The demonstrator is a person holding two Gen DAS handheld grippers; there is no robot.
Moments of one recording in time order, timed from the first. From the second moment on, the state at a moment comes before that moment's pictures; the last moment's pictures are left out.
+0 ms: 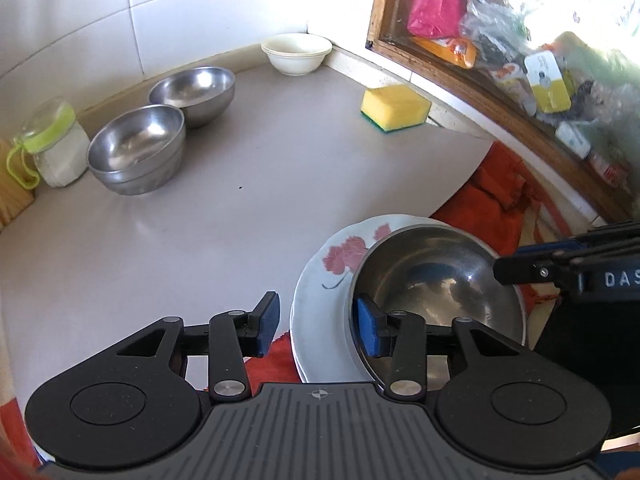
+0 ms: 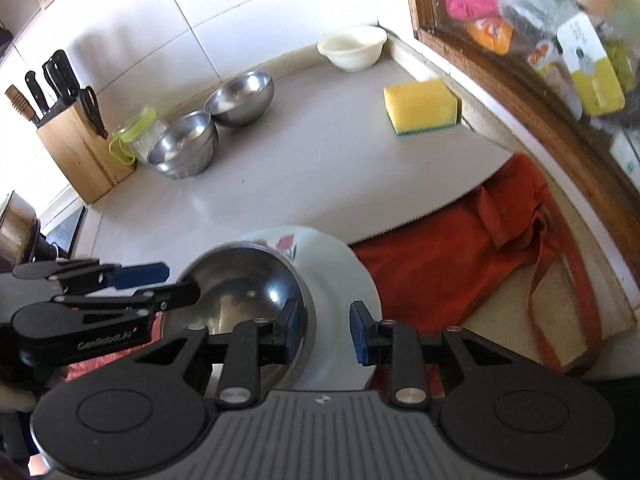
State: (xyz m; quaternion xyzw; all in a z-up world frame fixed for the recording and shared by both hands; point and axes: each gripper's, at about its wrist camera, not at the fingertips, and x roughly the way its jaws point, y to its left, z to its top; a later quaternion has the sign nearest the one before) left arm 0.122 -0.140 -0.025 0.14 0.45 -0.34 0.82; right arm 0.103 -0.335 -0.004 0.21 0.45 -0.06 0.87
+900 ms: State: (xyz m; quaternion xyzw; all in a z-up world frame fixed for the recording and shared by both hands) left arm 0.154 -0.115 -0.001 0.07 0.45 -0.24 0.86; right arm 0.211 -0.329 0.006 0.17 0.44 0.07 0.88
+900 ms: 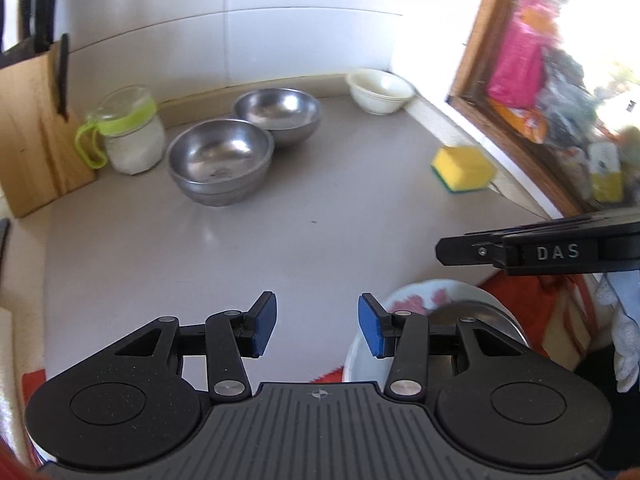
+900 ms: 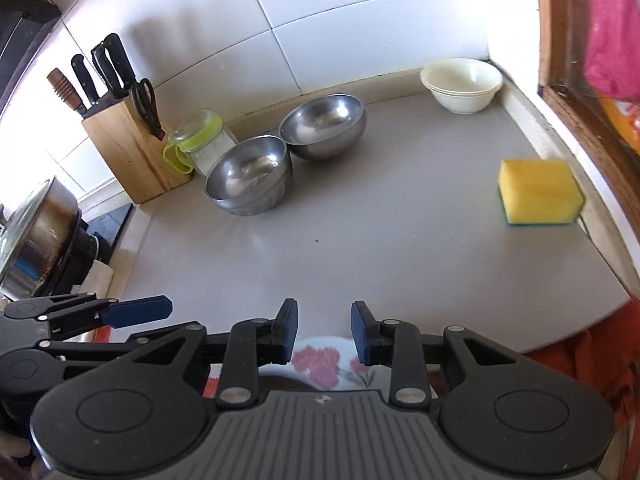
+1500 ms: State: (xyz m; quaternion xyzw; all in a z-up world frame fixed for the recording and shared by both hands) left arm 0.232 -0.106 0.041 0.05 0.42 -0.14 0.90; right arm 0.292 -0.325 0.035 0.15 0.40 0.14 0.89
